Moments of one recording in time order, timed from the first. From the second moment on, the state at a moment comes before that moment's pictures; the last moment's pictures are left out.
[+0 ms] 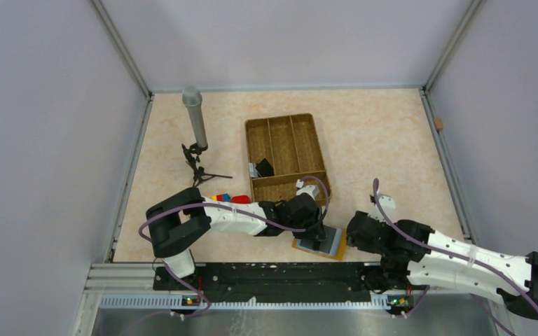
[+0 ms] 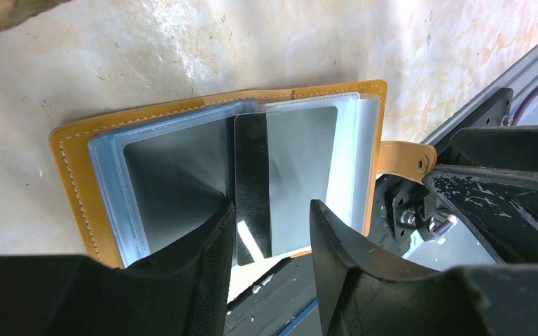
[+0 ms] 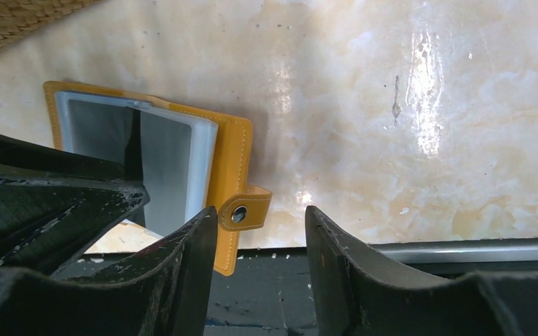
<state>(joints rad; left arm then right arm) -1.19 1.72 0.89 0.04 0.05 -1.02 1.15 0.63 0.50 -1.05 0.50 1.30</state>
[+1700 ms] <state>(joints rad) -1.19 1.49 0.88 -0.08 -0.03 -0.88 1.15 0.71 0.51 -0.88 0.46 1.27</state>
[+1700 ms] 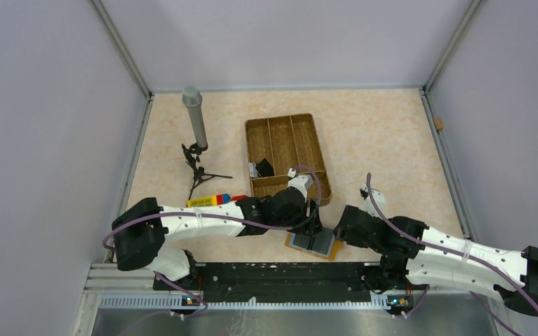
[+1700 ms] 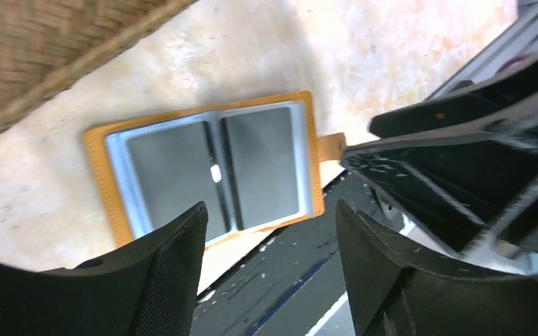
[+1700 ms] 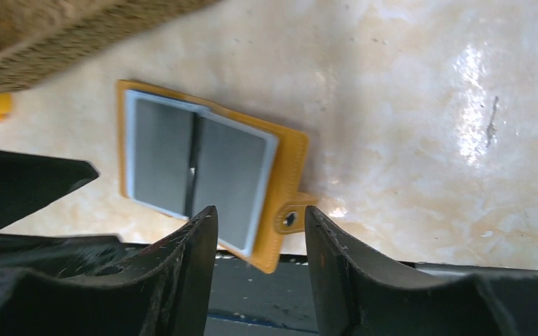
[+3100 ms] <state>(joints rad) -1.12 1.52 0.72 -0.11 -0.08 -0.88 1.04 0.81 0.33 -0.53 0.25 1.23</state>
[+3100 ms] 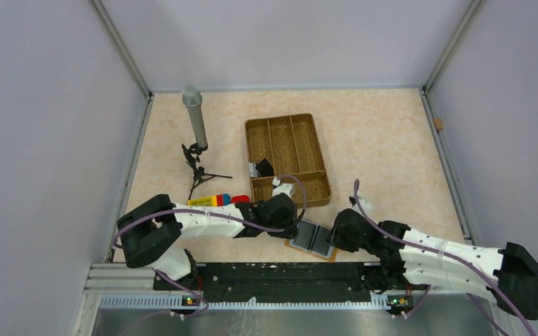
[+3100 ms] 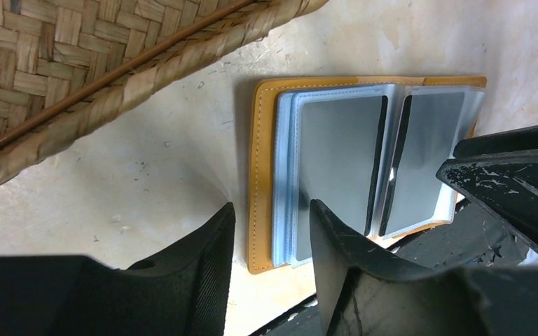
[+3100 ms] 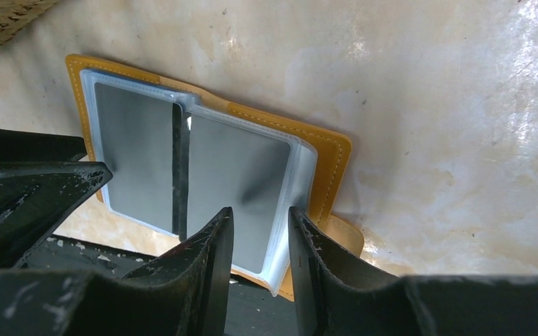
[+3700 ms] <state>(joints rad) -1.11 1.54 0.72 -0.08 -0.07 -0.87 1.04 0.63 0.17 -0.31 0.25 1.30</state>
